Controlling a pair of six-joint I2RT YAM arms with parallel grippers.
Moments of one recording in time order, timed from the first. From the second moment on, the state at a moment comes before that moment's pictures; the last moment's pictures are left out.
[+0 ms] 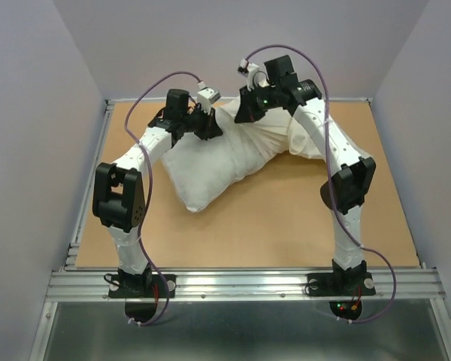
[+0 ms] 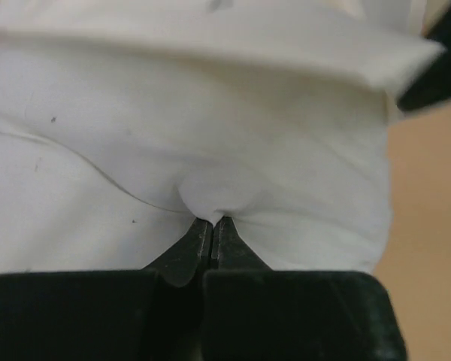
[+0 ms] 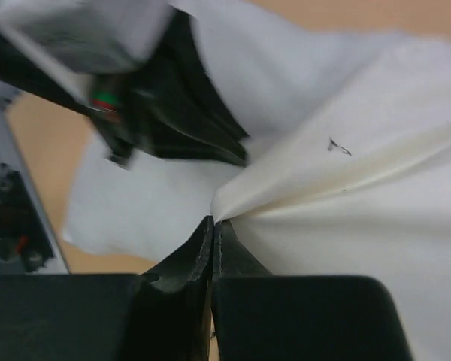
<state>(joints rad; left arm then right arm) -0.32 1.85 1.51 -0.26 0.62 0.11 0.44 2.12 2.27 -0.90 -0.56 -0.08</state>
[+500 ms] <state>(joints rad) -0.30 1.74 1.32 0.22 0.81 -0.48 0.36 2.04 2.10 -0.79 -0.93 0.24</state>
